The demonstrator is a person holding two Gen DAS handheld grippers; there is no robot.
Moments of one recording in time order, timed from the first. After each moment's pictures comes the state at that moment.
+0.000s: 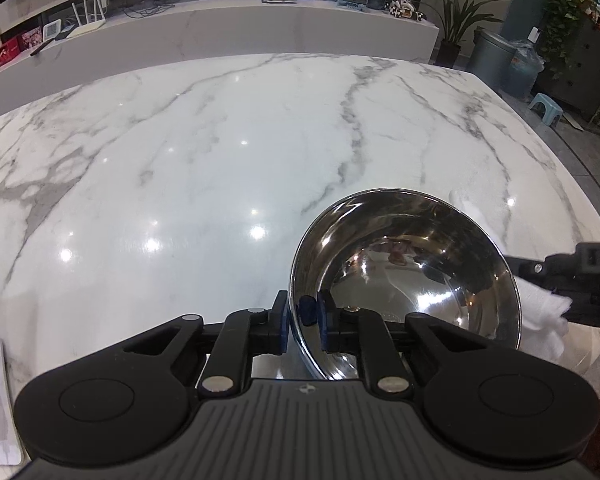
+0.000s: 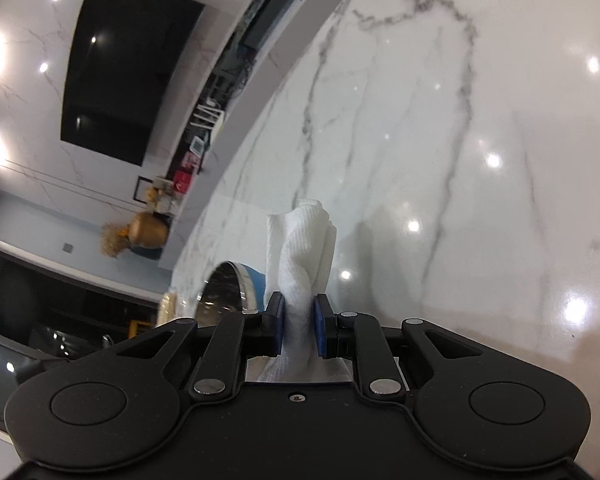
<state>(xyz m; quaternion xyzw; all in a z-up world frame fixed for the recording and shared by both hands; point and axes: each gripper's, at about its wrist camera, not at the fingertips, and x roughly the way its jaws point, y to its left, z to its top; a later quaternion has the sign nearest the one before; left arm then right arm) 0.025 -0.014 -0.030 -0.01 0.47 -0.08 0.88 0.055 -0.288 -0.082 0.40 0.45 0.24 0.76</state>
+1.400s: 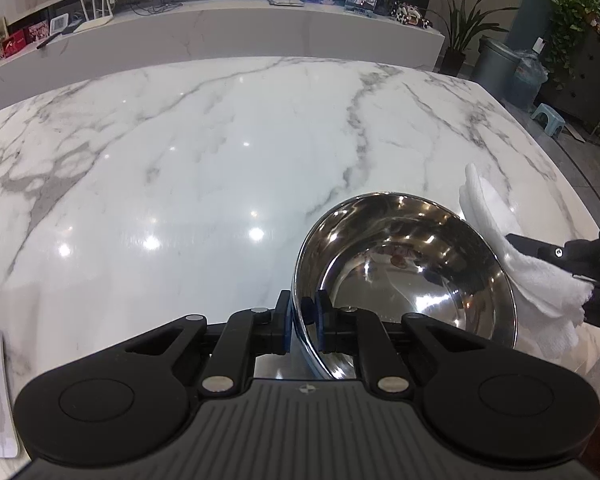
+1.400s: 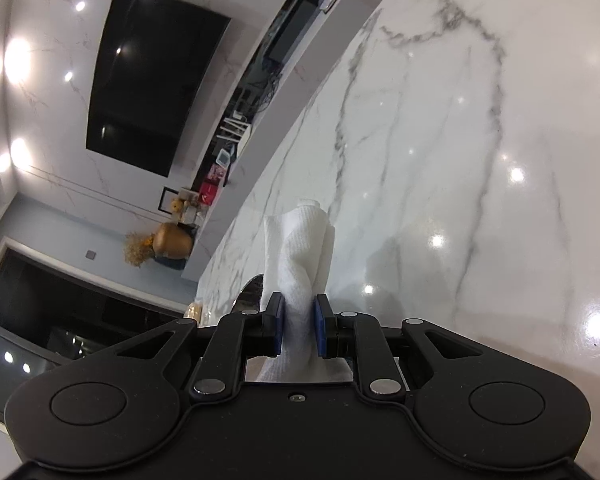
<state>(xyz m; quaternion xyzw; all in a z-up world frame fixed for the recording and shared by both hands) 0.023 -0.011 -0.027 -0.03 0.46 -0.08 0.88 0.056 -0.293 -0.069 0.43 0.41 0.26 0.76</state>
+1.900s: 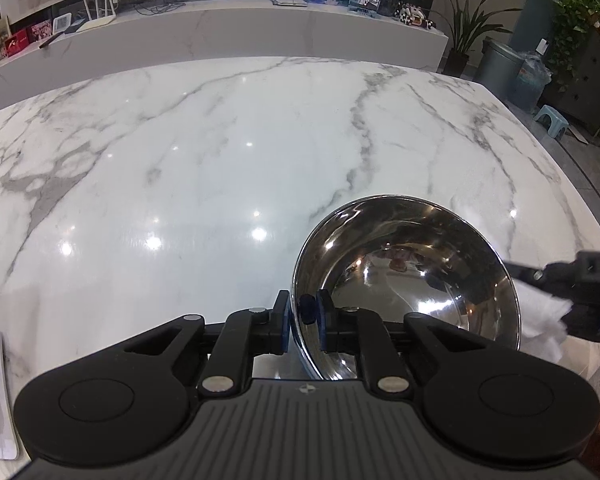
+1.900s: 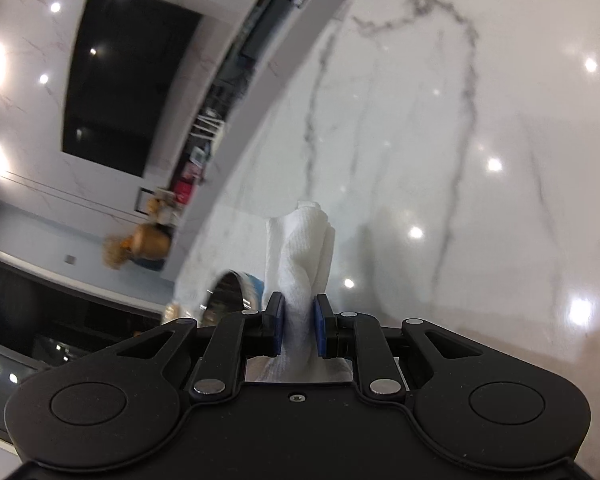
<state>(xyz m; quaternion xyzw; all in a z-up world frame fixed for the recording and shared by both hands) 0.025 -0.011 -0.028 -0.02 0.46 -0.07 0.88 0.048 -0.285 -0.084 0.41 0.45 0.22 0.76</state>
